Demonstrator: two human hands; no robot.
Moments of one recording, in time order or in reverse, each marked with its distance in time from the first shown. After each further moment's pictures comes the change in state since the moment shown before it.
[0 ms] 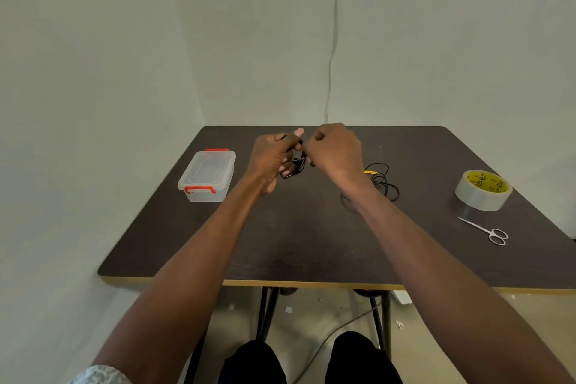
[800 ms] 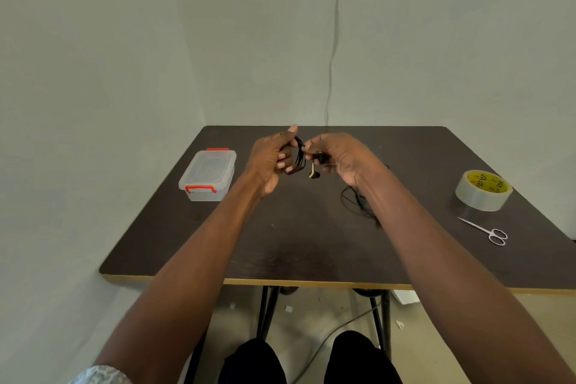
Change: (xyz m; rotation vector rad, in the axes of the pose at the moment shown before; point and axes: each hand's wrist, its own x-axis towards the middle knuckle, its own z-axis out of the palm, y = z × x) left_hand 0.000 0.001 -0.006 -0.136 -0.008 -0.069; right_hand 0.014 0.018 -0.013 0.595 -0.431 0.293
